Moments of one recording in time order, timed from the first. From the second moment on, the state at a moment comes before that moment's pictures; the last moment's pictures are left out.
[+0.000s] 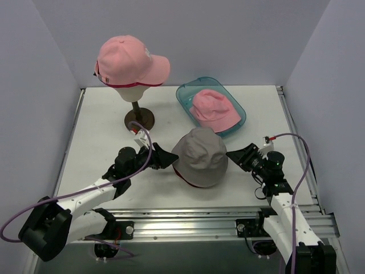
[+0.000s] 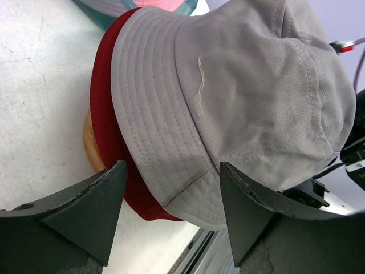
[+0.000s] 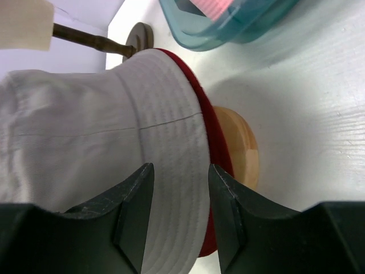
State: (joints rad) left arm -0.61 1.11 0.40 0.53 0.28 -0.81; right arm 0.01 0.70 0.24 0.13 -0.51 0.87
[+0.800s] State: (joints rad) left arm -0.60 1.18 0.38 0.60 0.28 -0.82; right arm 0.01 0.81 0.17 0.35 -0.54 0.92
